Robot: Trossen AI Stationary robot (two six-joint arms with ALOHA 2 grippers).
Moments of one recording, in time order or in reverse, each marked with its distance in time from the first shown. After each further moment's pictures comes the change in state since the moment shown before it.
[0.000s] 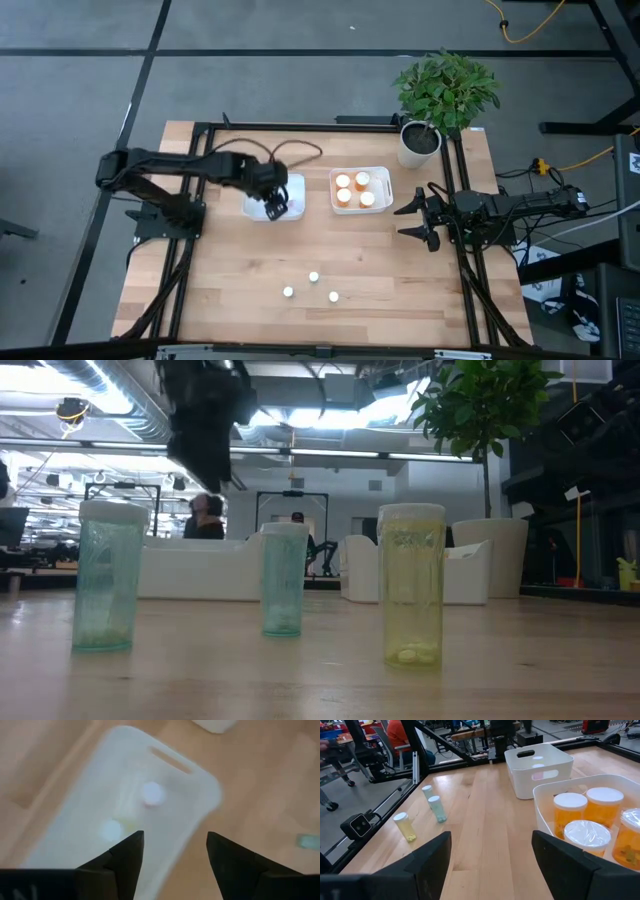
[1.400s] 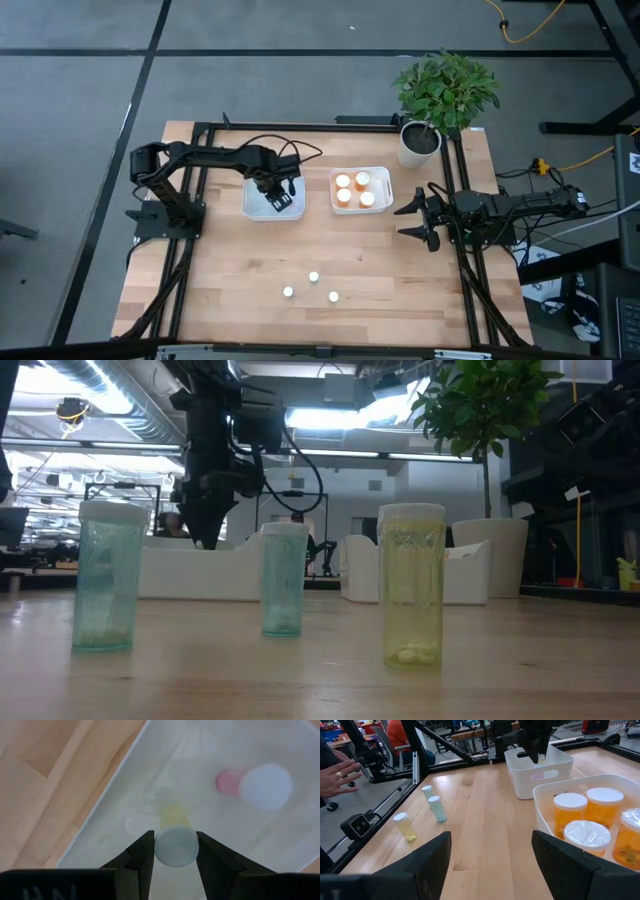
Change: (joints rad) left arm 0.183 0.264 -0.002 -0.052 0.021 0.090; right arm 0.000 0.000 0.000 0.000 0.000 0.000
